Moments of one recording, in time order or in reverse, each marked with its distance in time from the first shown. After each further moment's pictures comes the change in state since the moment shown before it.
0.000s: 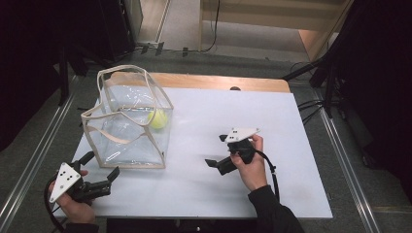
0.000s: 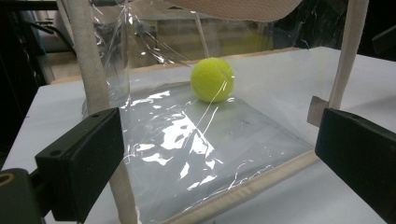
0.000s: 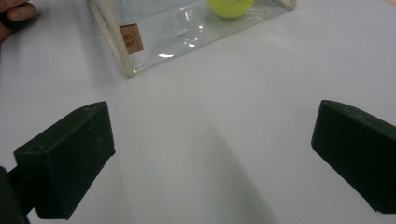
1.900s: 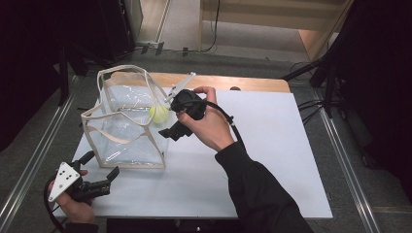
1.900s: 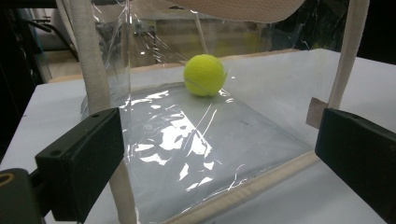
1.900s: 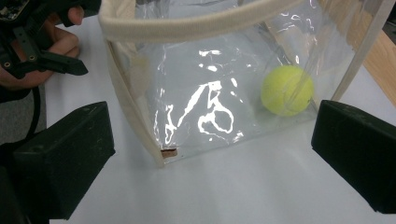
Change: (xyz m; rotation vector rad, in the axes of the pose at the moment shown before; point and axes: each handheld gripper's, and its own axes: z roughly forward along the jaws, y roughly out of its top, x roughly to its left) left arm 0.002 0.000 0.000 -0.001 -0.009 -0.012; right arm 0.036 0.184 0.042 0.224 0.097 -0.206
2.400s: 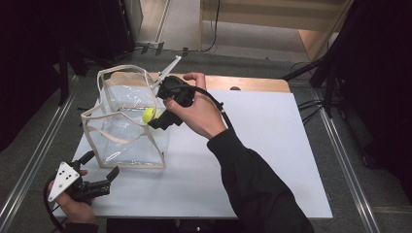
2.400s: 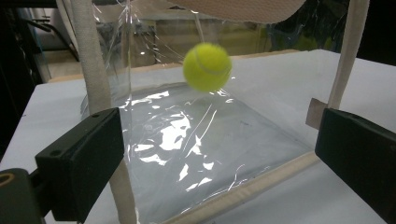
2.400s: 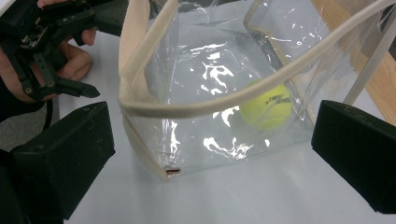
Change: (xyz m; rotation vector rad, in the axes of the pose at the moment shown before) left arm 0.000 0.000 0.000 0.001 -0.002 -0.006; right arm -0.002 0.042 -0.005 0.044 0.027 -0.014
